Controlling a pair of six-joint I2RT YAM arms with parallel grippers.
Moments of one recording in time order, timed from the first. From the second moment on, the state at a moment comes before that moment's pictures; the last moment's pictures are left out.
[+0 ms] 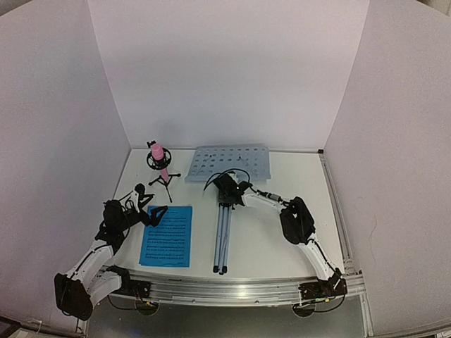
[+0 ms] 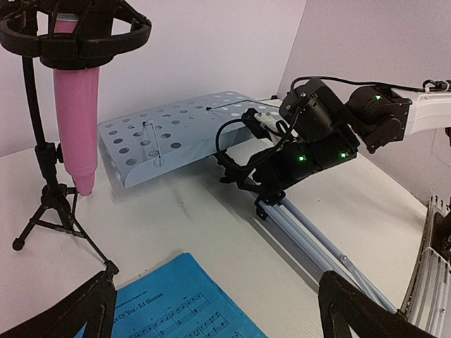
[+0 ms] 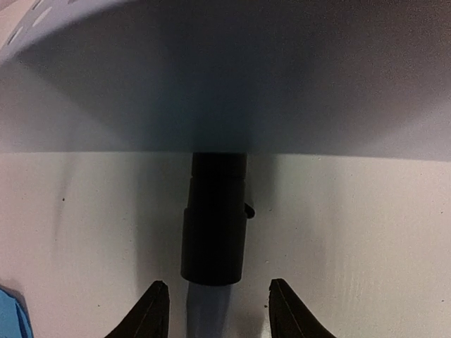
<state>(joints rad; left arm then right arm) -0.21 0.89 0.44 0.23 0.58 -0.08 0.81 2.48 2.09 -0.62 0.36 0.73</state>
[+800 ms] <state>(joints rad) -0.21 0.88 0.44 0.27 0.57 -0.08 0.78 2.55 2.18 -0.60 0.37 0.81</state>
